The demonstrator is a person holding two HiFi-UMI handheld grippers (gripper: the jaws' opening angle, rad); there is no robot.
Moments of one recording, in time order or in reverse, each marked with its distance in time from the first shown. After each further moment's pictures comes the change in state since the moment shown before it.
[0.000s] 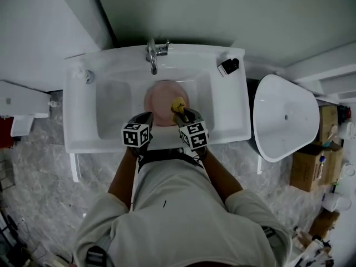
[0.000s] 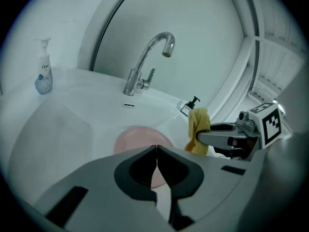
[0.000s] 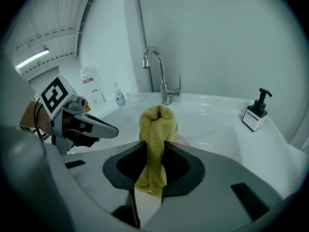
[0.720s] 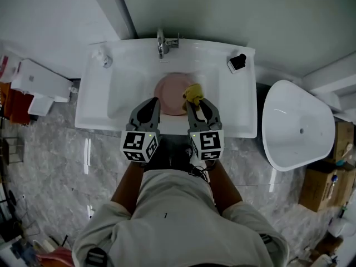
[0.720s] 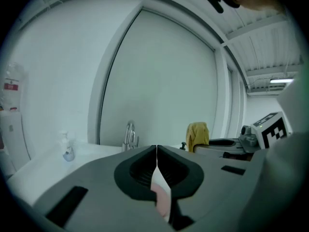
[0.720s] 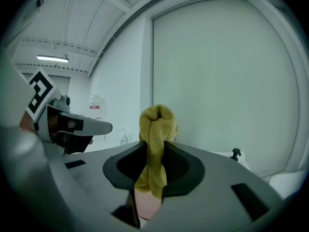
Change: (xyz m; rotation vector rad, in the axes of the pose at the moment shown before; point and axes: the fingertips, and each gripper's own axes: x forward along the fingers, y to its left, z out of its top) left arm -0.159 -0.142 0.101 0.221 -0.540 0.207; right arm -0.169 0.025 0.100 -0.104 -0.440 -0.052
